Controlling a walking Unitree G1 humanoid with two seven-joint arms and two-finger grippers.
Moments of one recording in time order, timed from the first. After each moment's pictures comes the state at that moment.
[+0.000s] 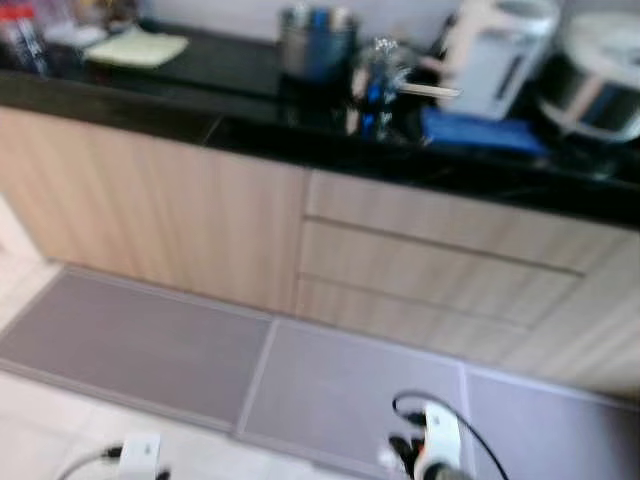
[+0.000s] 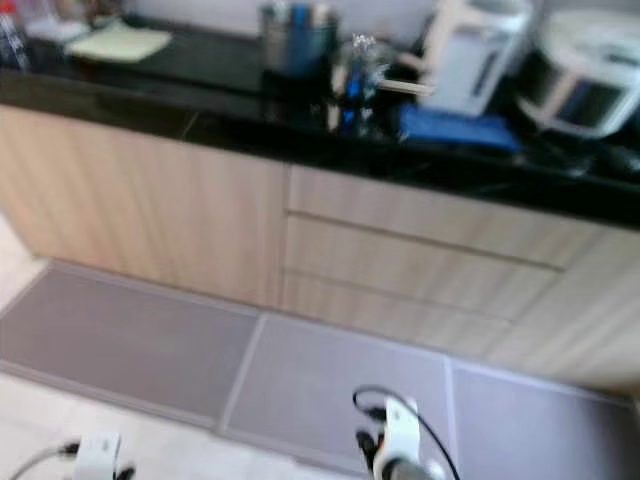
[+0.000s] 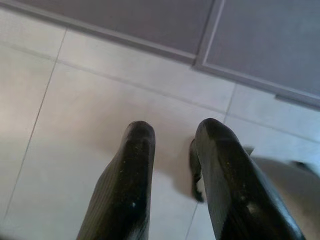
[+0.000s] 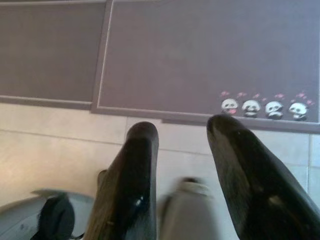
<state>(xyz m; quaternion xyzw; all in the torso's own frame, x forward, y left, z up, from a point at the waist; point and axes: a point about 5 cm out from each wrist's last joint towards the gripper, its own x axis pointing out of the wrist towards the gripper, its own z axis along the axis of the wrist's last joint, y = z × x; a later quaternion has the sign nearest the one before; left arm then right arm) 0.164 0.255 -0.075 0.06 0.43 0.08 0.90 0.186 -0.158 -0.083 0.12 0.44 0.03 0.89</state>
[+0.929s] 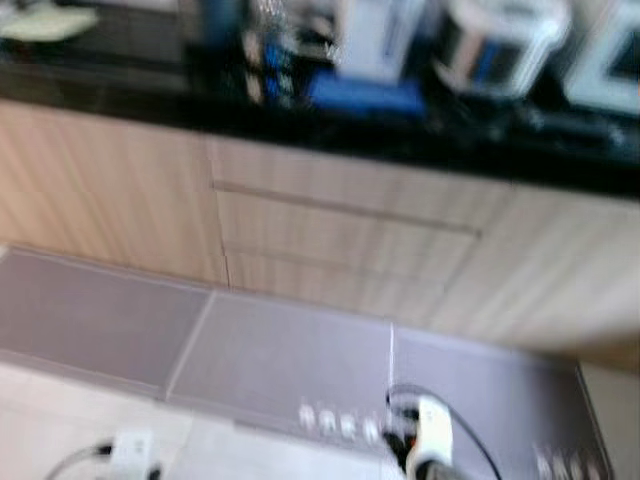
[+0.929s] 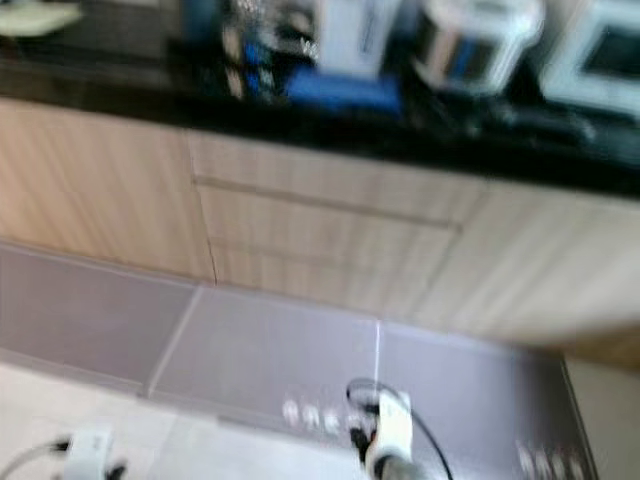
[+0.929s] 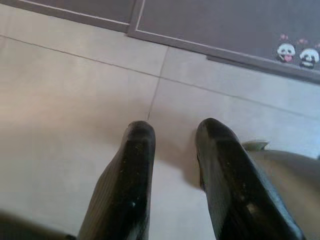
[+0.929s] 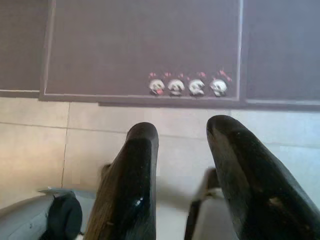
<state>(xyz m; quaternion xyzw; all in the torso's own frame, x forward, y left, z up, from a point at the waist) 0.164 0.266 -0.071 0.07 0.43 0.07 0.90 0.186 -0.149 -0.084 0.13 0.44 0.03 0.89</state>
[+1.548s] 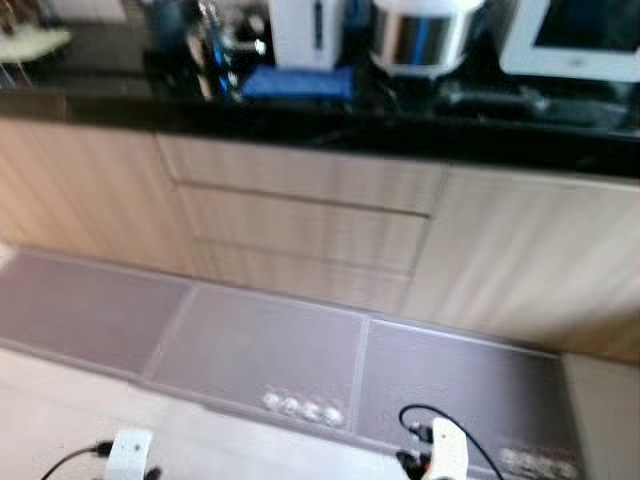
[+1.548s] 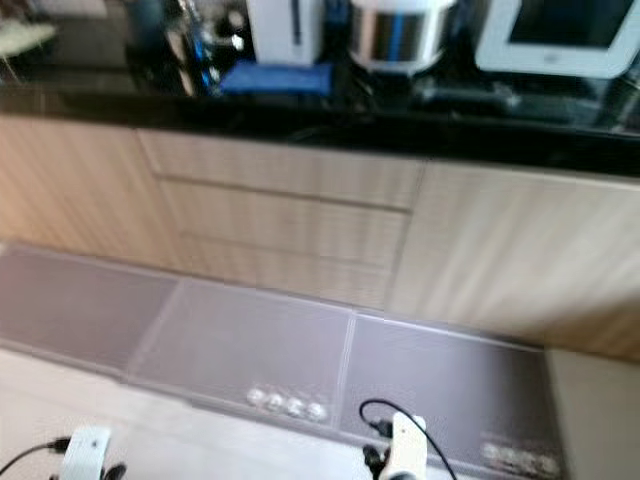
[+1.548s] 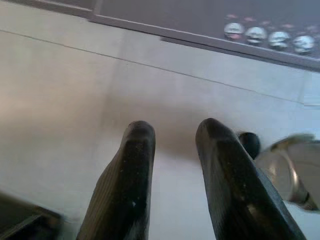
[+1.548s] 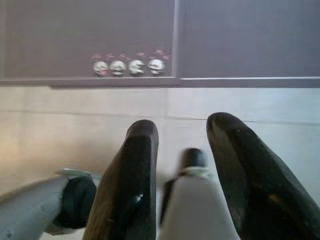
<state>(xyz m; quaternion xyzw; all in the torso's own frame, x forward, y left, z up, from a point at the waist) 0.171 0.269 -0.066 0.08 0.42 0.05 0.90 0.169 -0.154 -0.092 0.13 0.45 0.01 0.88</state>
